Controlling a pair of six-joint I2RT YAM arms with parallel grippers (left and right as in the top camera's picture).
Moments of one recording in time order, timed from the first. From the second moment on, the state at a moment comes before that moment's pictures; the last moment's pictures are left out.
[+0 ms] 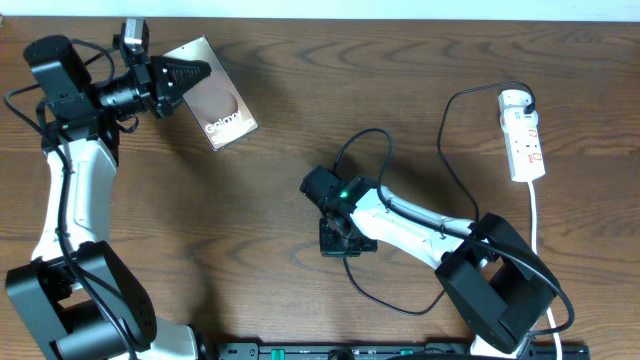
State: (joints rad) left arm 0.32 1.67 1.26 0.05 1.48 -0.96; right arm 0.82 1.89 1.15 -0.83 -0.12 0.80
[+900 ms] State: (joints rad) left arm 0.32 1.67 1.26 0.05 1.48 -0.96; right arm 0.44 1.92 1.63 -0.96 -0.63 0.37
